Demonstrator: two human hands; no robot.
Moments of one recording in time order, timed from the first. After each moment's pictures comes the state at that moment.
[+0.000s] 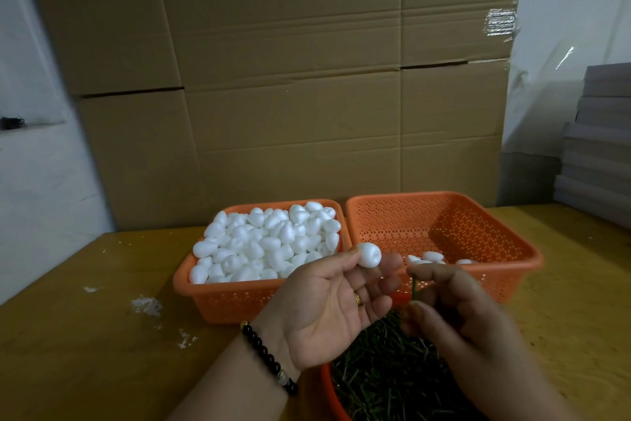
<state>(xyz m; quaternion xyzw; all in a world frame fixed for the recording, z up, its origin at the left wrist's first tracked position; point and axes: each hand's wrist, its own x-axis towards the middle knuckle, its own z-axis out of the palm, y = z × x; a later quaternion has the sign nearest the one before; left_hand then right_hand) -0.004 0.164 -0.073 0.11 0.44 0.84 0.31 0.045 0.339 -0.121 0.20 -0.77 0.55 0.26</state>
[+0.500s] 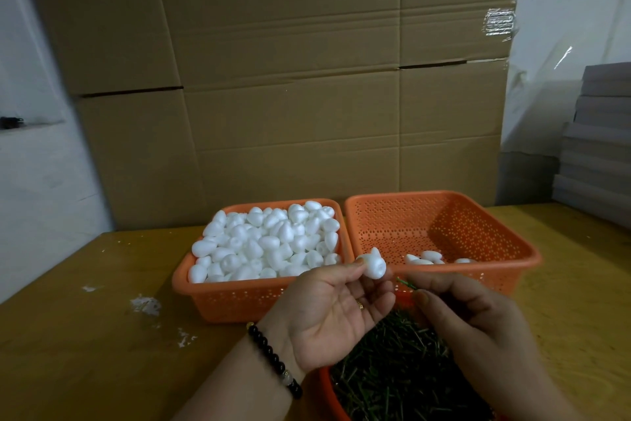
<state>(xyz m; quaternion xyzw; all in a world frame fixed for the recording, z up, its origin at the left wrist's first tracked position) -0.005 0.170 -0.079 0.05 0.38 0.87 0.32 0.042 0.342 -0.119 0.15 -0.74 0.59 0.27</state>
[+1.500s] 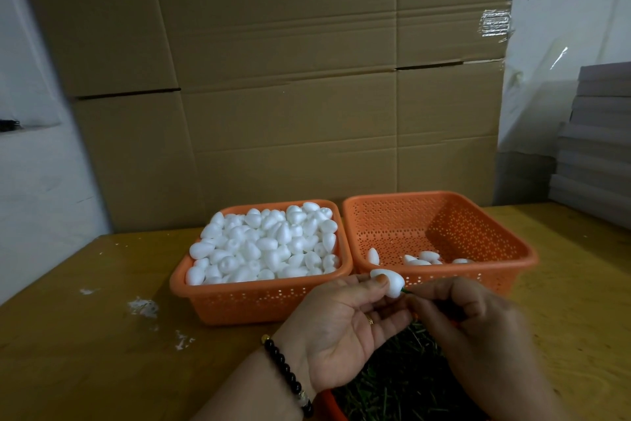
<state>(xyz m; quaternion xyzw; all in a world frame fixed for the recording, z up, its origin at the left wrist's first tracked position) 0.008 0.185 -0.086 0.05 0.43 0.85 0.29 0.037 0.345 -0.128 0.11 -0.81 0.38 0.44</state>
